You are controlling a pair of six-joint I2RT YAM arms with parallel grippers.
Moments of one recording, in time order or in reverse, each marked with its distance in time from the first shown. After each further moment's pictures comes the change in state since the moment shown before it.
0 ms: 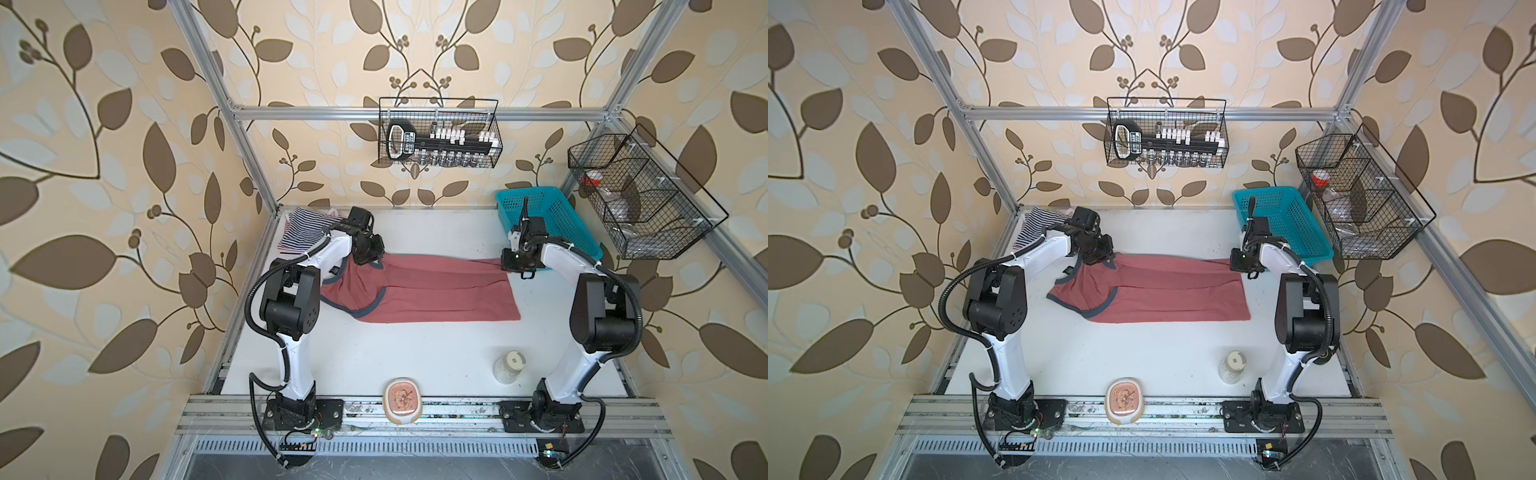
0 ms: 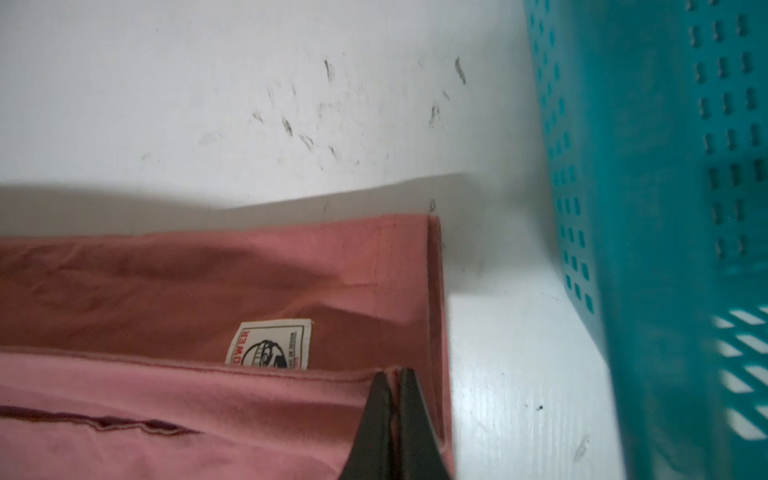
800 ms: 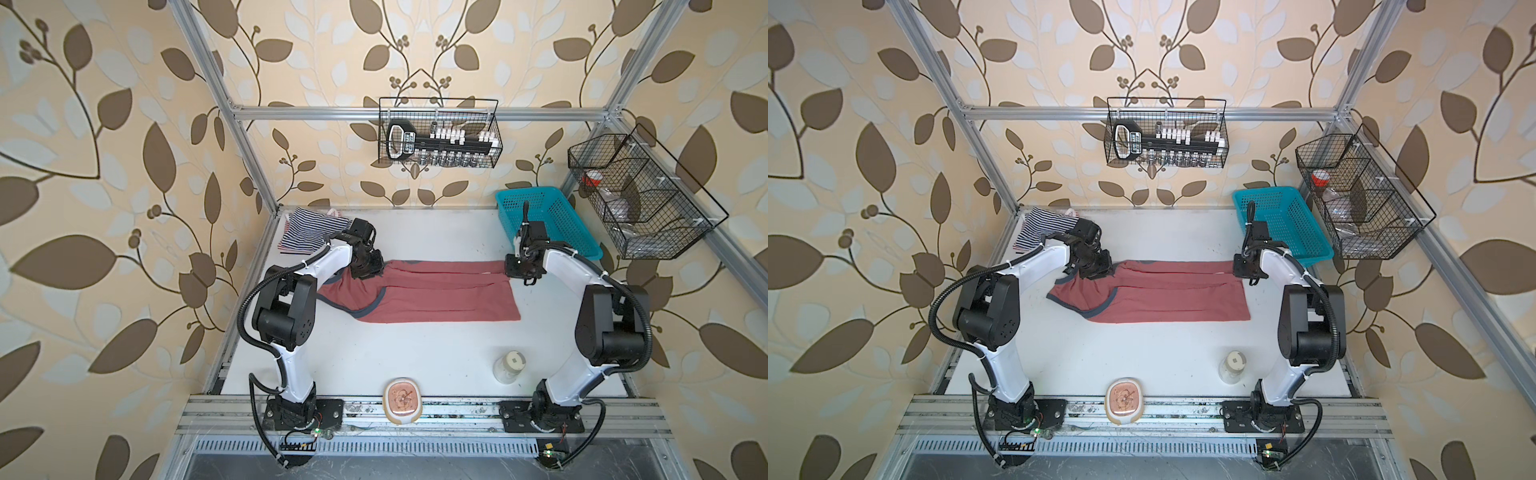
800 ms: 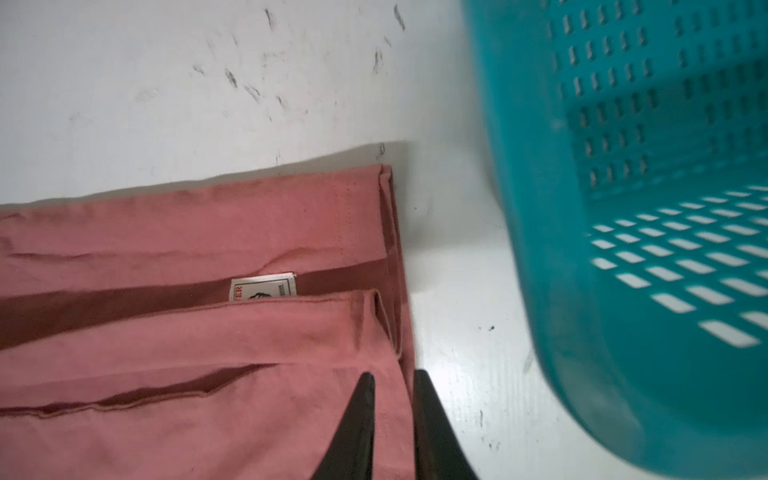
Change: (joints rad) left arm -0.043 -0.108 -0.122 -0.102 -0.030 0.016; right arm 0.026 -0.114 -0.065 -0.054 0.134 0.045
